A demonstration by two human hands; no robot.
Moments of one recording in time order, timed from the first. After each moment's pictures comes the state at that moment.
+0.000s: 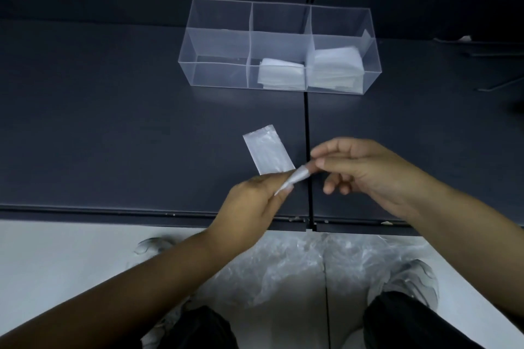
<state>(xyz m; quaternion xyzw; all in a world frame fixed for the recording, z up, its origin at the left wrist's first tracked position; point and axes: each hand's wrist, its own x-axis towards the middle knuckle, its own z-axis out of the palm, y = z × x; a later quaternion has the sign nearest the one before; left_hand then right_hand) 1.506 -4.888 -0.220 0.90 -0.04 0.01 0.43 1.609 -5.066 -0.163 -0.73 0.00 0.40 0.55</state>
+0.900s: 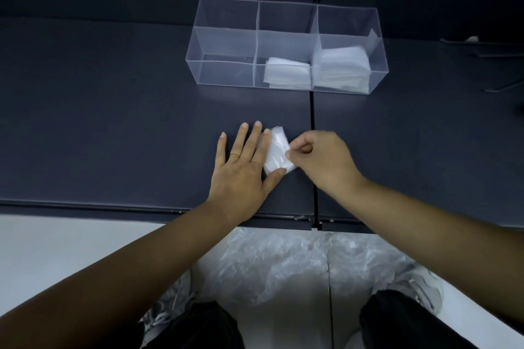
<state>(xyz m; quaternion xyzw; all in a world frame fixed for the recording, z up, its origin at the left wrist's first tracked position) 1.535 -4.861 -0.250 1.00 0.03 -0.05 0.07 1.611 -5.007 -0.211 -0.89 -0.06 0.20 0.39</state>
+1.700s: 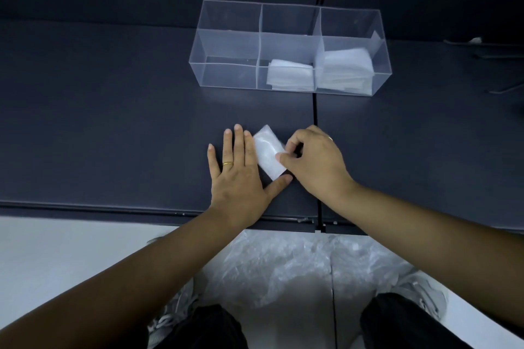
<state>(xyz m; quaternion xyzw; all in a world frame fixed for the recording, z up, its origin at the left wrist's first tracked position) 1.531 -4.868 -0.243 0.98 0.15 -0.11 0.10 1.607 -4.992 -0.213 -0.92 -0.13 0.14 0.34</state>
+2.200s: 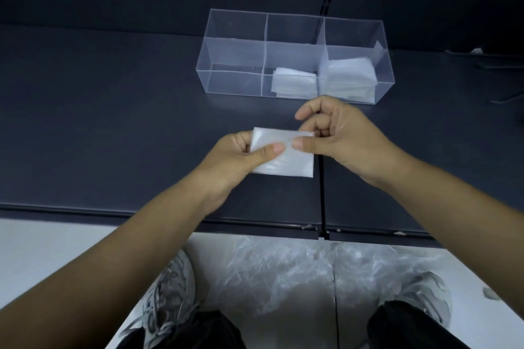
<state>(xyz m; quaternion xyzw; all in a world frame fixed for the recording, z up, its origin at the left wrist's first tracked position) 1.549 -4.837 -0.178 0.64 0.18 -0.12 0.73 1.636 -5.014 -0.154 -0.76 -0.19 0.29 0.55</state>
